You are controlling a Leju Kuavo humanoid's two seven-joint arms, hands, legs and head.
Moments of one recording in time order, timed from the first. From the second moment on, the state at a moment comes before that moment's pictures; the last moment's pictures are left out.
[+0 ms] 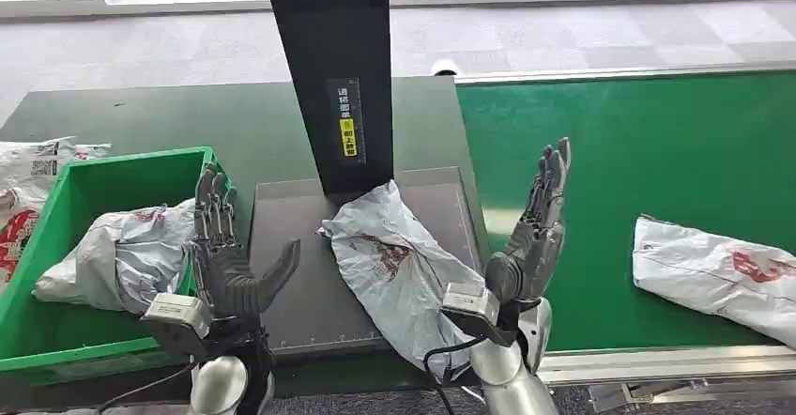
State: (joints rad) left arm -0.07 -0.31 -0.24 -1.45 -0.21 0.42 -0.68; right arm -0.07 0.33 0.13 -1.52 0.64 -0.70 -0.70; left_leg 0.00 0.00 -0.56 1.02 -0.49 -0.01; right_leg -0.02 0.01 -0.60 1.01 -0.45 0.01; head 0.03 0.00
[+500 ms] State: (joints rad) left arm -0.20 -0.33 -0.24 -1.18 -0.27 0.35 -0.70; right arm -0.02 0.32 0.20 -1.73 0.61 -0.70 -0.70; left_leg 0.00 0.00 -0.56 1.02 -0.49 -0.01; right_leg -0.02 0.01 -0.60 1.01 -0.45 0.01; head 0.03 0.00
